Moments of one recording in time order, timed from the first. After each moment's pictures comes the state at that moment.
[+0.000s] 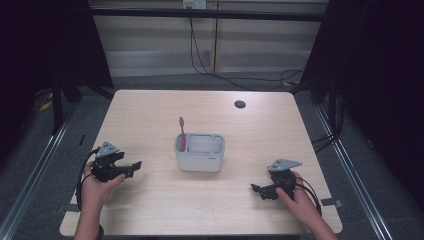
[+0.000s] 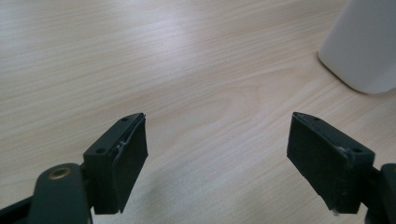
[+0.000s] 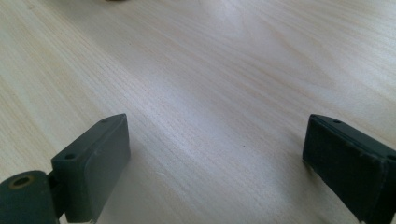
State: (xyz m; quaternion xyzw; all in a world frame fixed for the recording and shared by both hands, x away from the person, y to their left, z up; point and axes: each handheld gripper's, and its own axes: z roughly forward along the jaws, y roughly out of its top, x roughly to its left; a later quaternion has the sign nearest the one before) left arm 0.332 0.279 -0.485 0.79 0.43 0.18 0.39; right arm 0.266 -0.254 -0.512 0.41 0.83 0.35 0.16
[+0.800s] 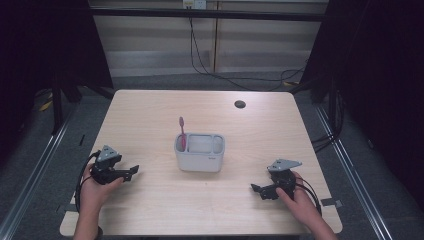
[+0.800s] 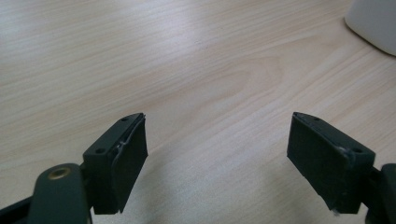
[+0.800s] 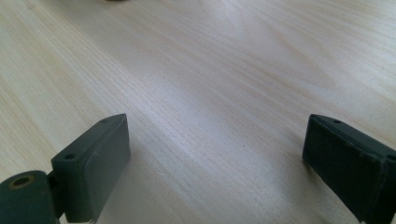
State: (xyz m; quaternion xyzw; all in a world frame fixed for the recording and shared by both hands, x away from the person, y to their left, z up) left arm 0.332 0.286 -0.499 0.81 0.42 0.19 0.37; right arm 0.266 -0.254 -0.512 0.41 0.83 0.35 0.16
